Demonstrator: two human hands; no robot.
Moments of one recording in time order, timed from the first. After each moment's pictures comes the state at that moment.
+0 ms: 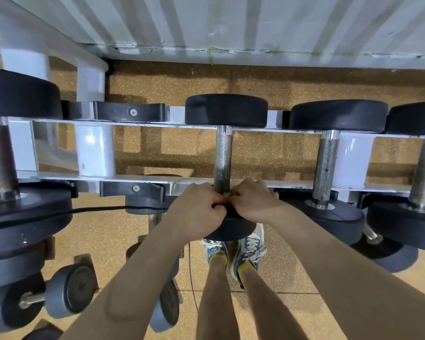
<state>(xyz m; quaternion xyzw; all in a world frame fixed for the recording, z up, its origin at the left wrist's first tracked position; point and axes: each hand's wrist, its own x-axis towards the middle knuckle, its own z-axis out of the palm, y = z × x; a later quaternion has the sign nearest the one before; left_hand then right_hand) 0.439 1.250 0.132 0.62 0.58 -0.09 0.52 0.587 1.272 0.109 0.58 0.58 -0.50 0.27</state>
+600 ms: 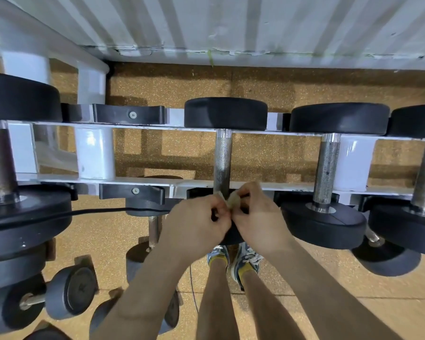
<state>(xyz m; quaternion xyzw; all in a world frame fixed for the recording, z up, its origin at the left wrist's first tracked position) 0.445 1.231 0.146 0.60 0.65 -0.02 0.46 0.589 1.232 0.125 0.70 0.53 -0.48 0.00</state>
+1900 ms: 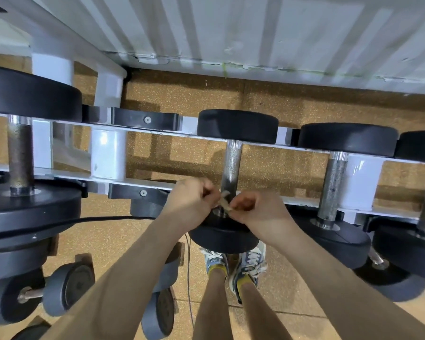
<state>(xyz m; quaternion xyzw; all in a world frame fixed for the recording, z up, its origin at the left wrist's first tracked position) 0.427 1.267 0.128 0.51 0.70 0.01 0.50 0.590 1.268 0.139 0.66 0.48 -0.58 -0.03</state>
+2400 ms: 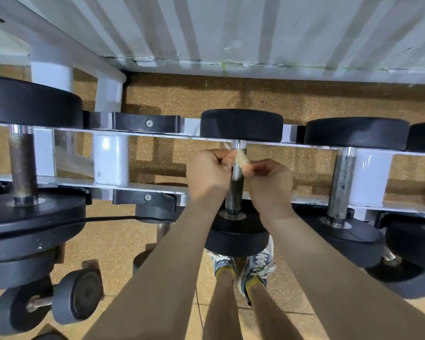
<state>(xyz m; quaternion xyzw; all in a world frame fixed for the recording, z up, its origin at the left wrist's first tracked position) 0.464 1.309 0.107 0.40 0.80 0.20 0.41 0.564 1.294 0.103 0.79 0.32 -0.47 -0.25</state>
